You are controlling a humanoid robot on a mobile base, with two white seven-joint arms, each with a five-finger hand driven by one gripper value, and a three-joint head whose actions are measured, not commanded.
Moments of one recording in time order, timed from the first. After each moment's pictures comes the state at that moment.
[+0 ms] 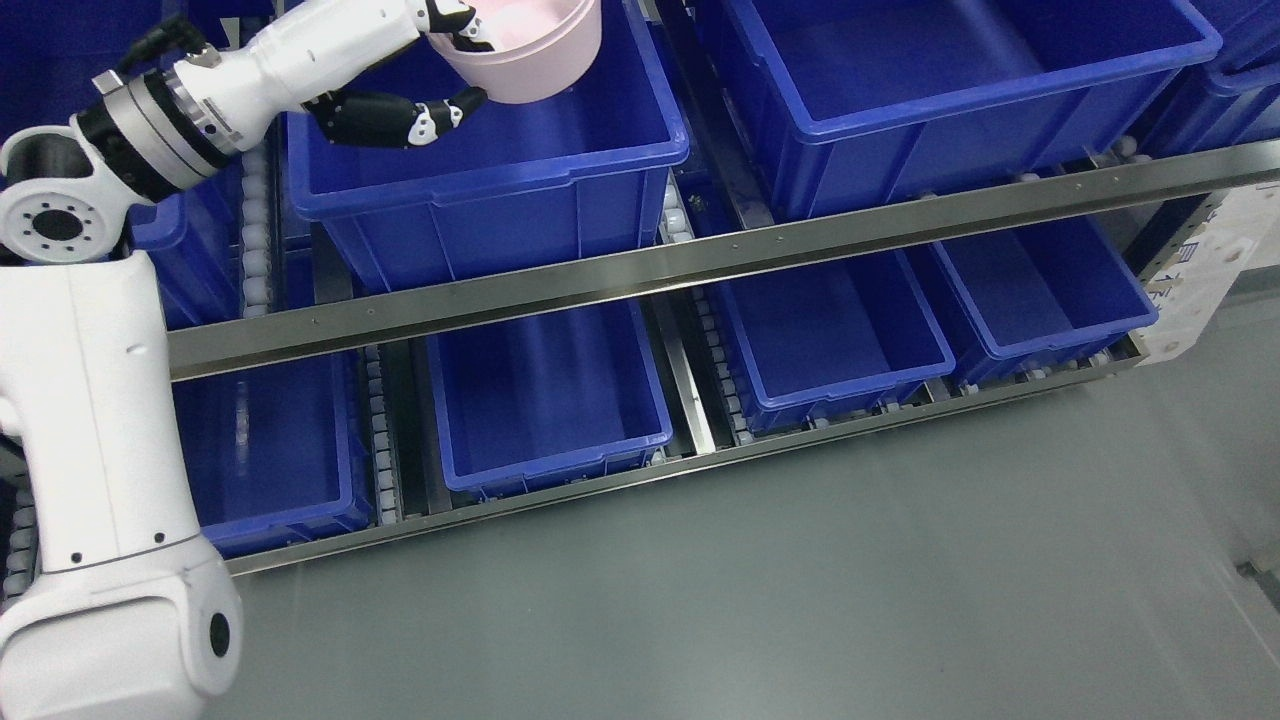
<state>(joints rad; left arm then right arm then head) -0.98 0.19 0.24 -1.27 -0.40 -0.79 -1.02 0.00 0.00 0.00 0.00 0.00 0.04 0.01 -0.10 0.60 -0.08</state>
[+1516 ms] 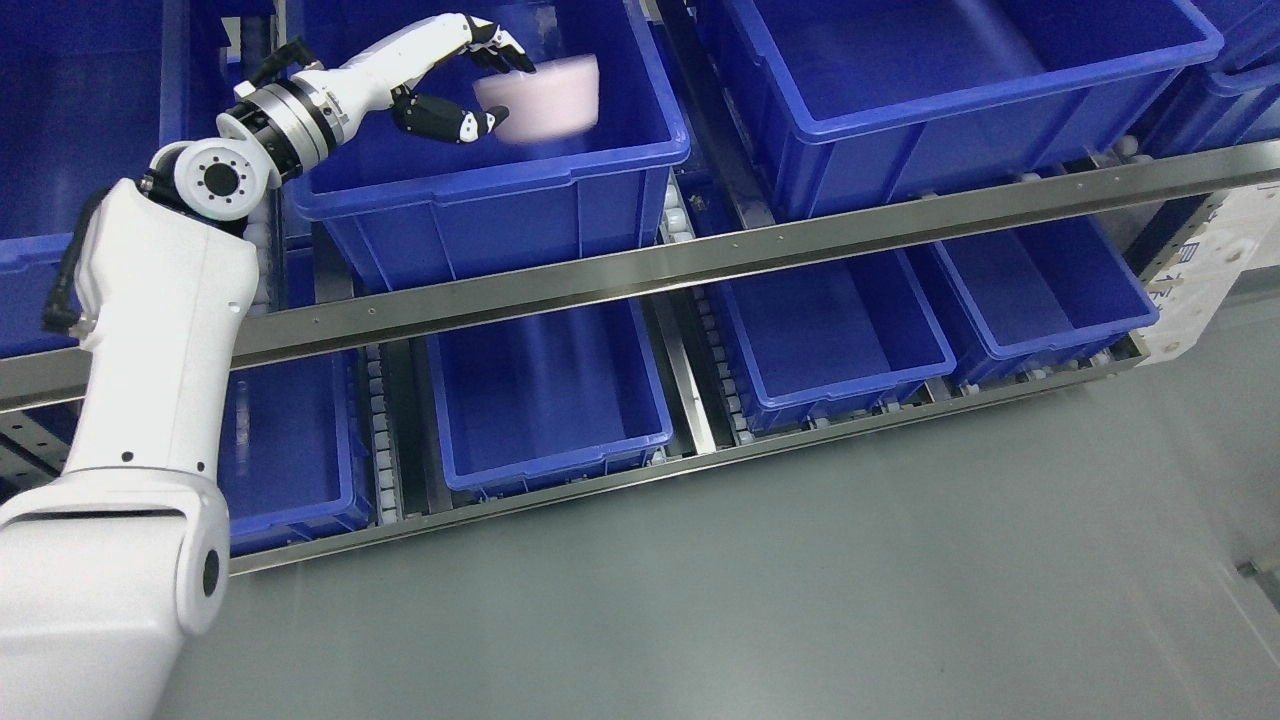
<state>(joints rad) -1.14 0.18 -0.02 -0.77 -0.65 -0.52 -0.58 0.00 0.00 0.00 0.00 0.00 0.03 0.01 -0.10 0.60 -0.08</state>
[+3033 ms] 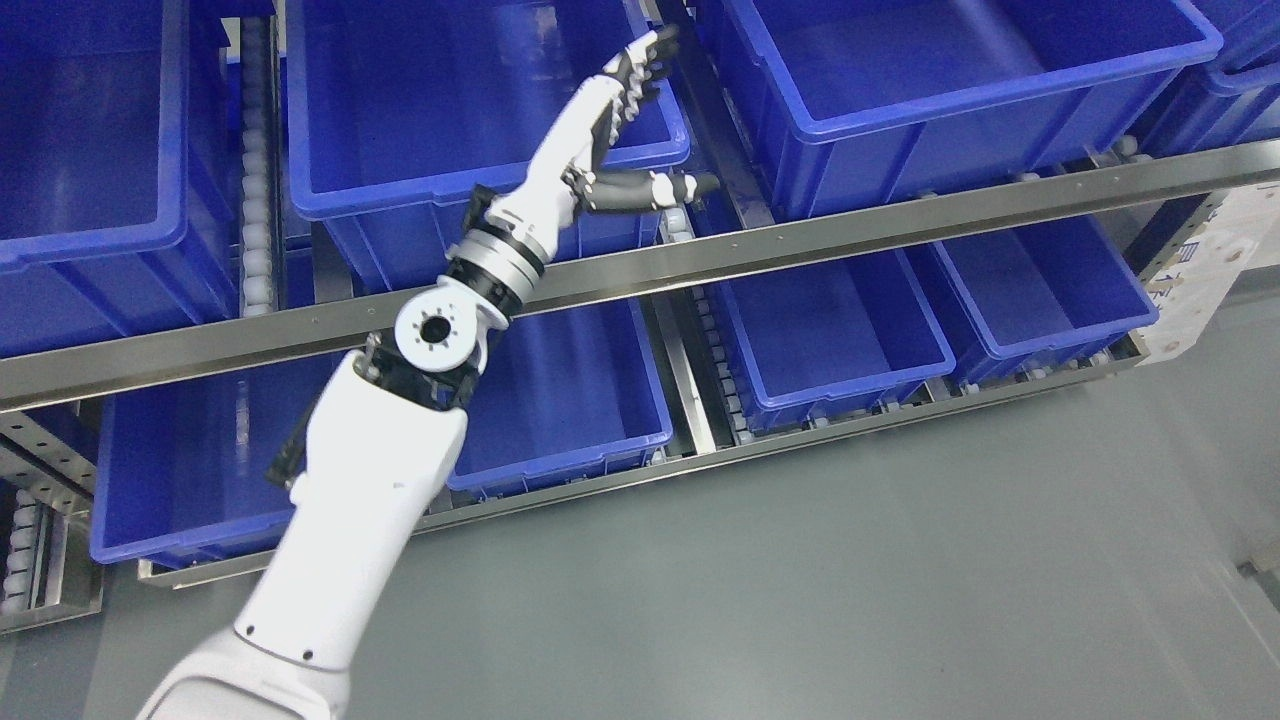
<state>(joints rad) -0.71 0.02 -0.42 -1.33 0.09 -0.10 -0.16 0.00 0.00 0.00 0.00 0.00 0.04 0.01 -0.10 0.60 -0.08</state>
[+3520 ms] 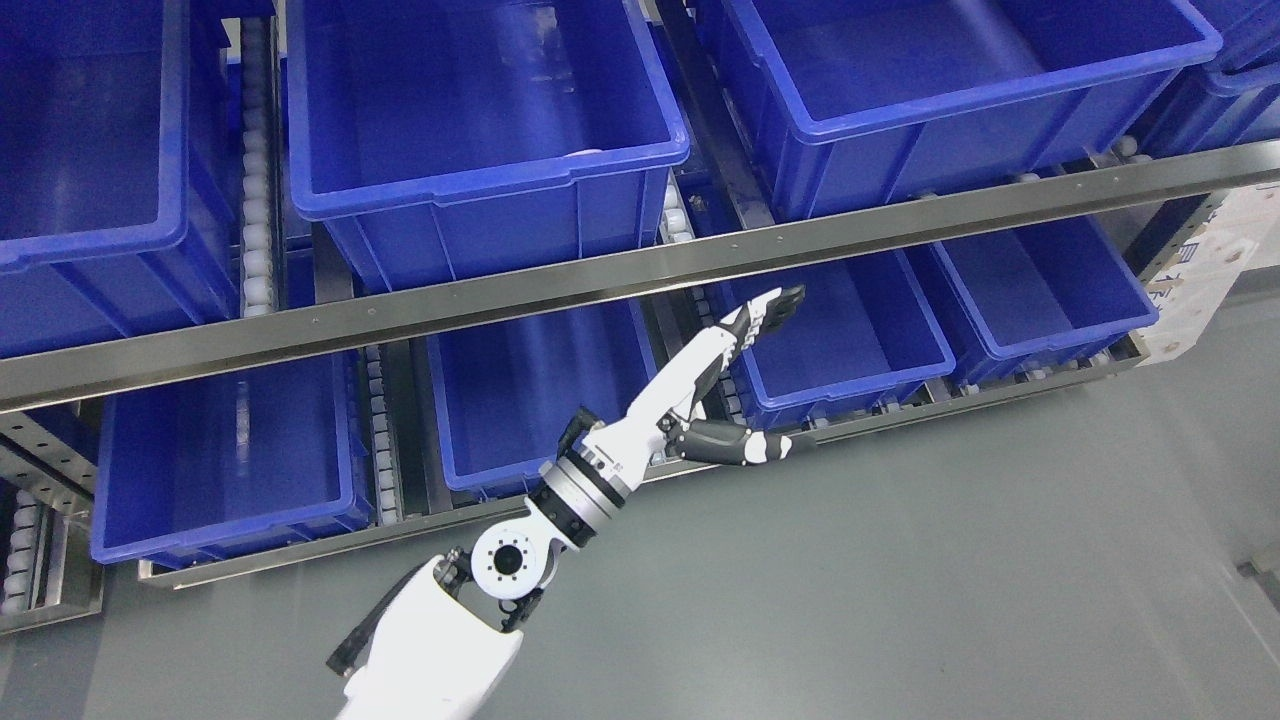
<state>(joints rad) -0.38 0.01 -0.54 -1.46 0.07 -0.26 -0.18 0.00 0.00 0.00 0.00 0.00 0.03 0.01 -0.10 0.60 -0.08</state>
